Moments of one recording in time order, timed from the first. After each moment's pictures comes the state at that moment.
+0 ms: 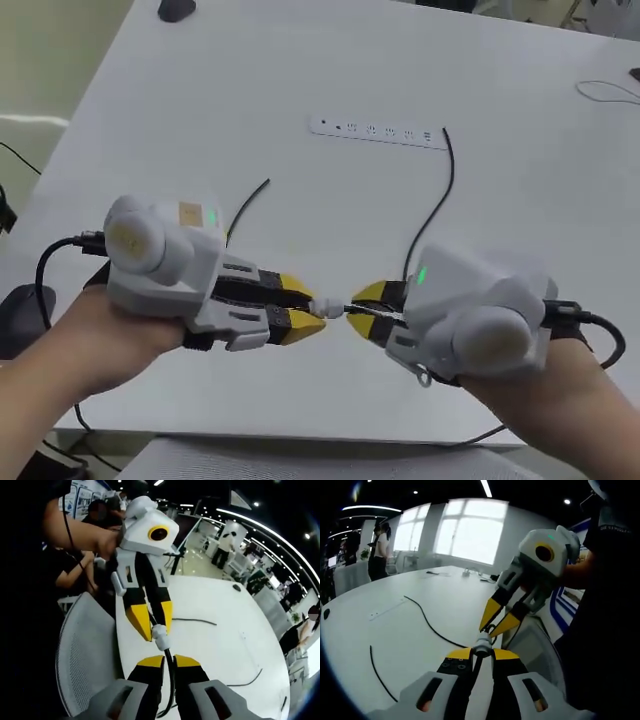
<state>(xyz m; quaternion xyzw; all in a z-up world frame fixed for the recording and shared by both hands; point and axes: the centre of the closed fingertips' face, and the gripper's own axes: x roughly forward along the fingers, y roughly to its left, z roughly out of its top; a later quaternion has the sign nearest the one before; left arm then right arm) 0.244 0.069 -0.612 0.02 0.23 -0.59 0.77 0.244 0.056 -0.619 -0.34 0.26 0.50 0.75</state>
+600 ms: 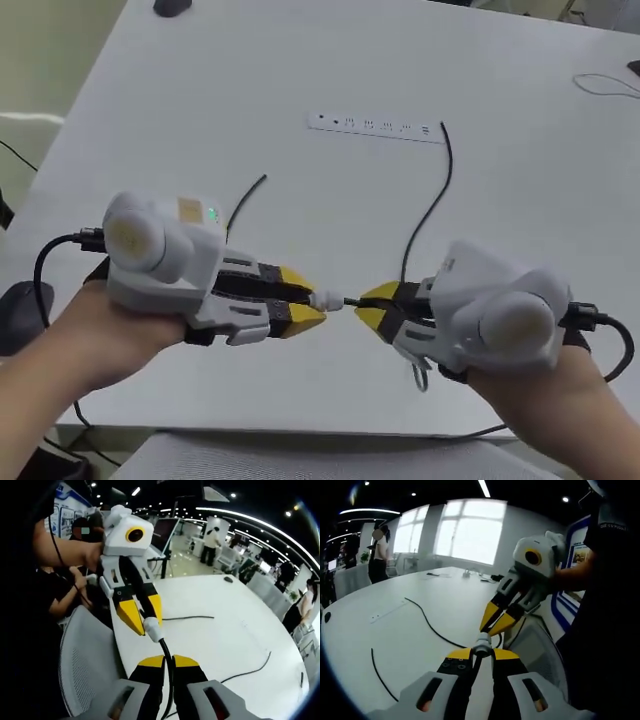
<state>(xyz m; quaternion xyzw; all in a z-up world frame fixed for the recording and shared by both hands) 0.244 0.069 -0.611 0.02 0.22 -0.59 0.78 0.251 0.039 -0.623 -0.23 0.28 0.47 0.80</state>
